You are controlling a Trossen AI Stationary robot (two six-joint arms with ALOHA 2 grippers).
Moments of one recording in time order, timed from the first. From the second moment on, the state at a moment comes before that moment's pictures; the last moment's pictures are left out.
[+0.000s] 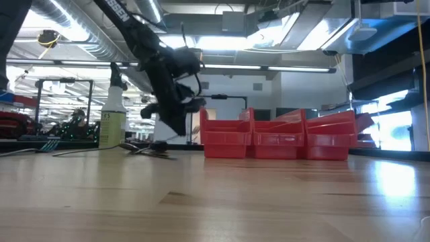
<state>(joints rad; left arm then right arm) 0.52 1.77 1.07 -0.27 -0.31 -0.51 0.94 1.14 0.84 -0.60 1.01 0.61</state>
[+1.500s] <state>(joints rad) 0.24 1.92 1.91 -0.86 -0.50 -1.00 0.94 1.14 0.84 -0.61 0.91 0.42</state>
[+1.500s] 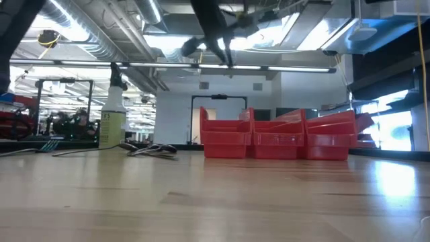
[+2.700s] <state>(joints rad) 0.30 2.06 1.91 -0.90 -0.42 -0.93 0.94 1.14 0.84 -0.60 0.90 0.44</state>
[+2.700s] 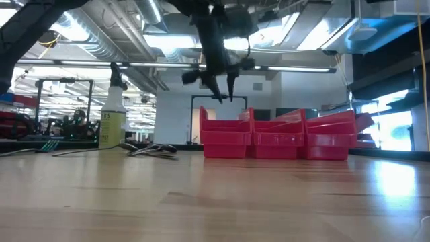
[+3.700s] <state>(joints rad) -0.15 1.68 1.41 -1.32 -0.87 -0.57 0.50 1.46 0.84 0.06 0.71 -0.03</state>
